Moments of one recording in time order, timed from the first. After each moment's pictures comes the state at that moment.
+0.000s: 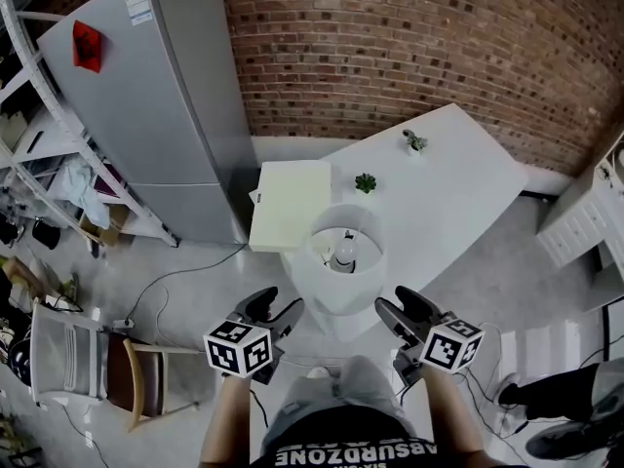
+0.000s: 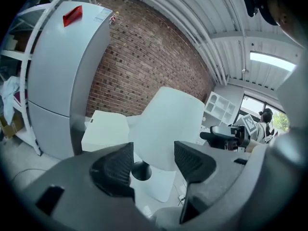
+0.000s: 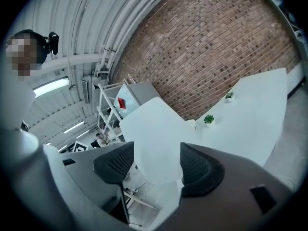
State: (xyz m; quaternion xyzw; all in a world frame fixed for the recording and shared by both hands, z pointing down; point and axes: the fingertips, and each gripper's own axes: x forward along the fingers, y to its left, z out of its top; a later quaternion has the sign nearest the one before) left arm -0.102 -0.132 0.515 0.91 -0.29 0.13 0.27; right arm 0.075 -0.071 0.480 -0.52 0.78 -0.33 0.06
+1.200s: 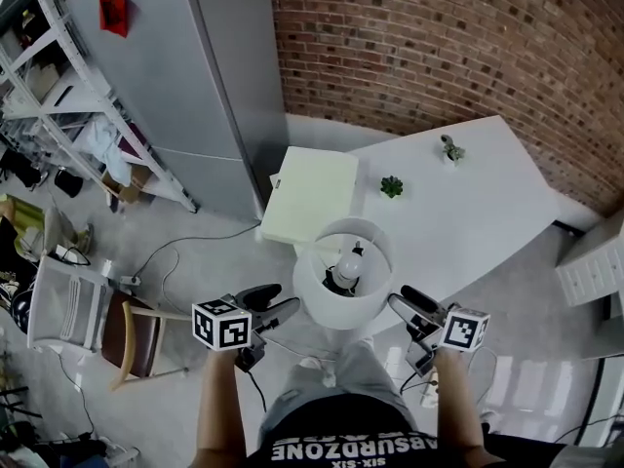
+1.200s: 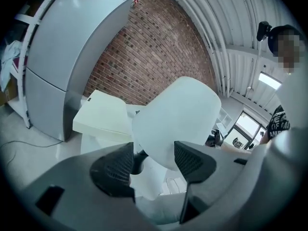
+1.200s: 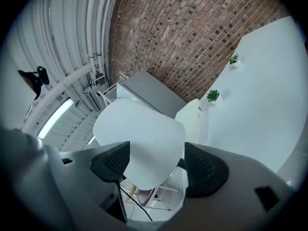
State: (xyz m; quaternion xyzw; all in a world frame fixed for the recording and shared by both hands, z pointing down) left arm -0.090 -0.152 0.550 0.88 -0.25 0.12 0.38; right arm 0.125 -0.131 0.525 -0.39 0.79 -0.46 0.07
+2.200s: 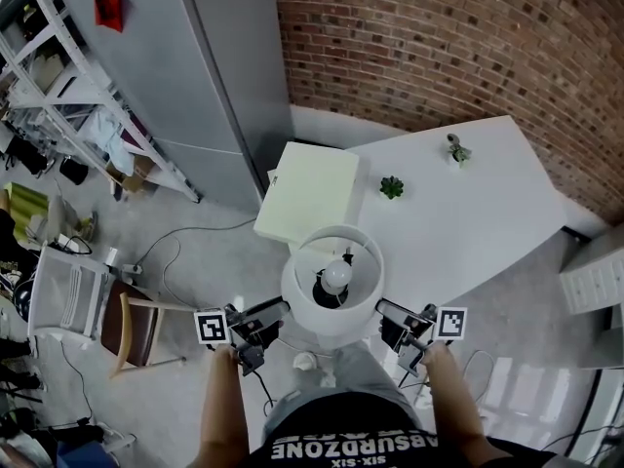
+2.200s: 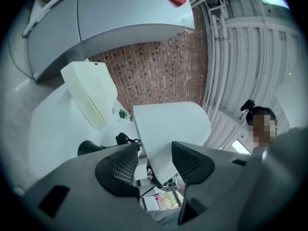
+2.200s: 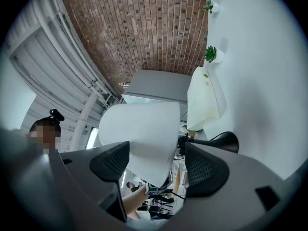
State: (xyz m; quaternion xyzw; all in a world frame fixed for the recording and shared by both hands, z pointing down) left arm -0.073 -0.148 0.564 0.79 -0.13 -0.16 0.58; right arm 0.109 -0.140 0.551 -0.18 0.75 -0.60 0.20
